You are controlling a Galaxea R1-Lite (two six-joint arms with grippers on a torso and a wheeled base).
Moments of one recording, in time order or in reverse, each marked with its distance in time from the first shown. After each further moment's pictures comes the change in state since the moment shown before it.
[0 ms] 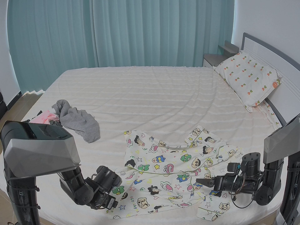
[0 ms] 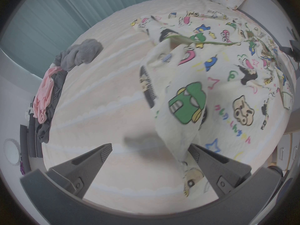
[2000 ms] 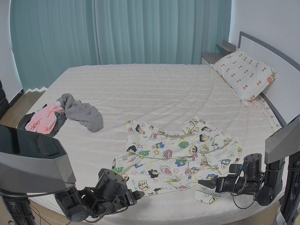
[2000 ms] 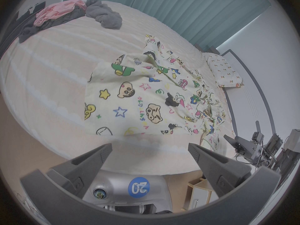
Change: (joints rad) left arm -0.183 -0.085 0.143 -0.437 -0.245 -0.811; right arm -0.013 -0.005 0.030 0.000 -0.006 -0.011
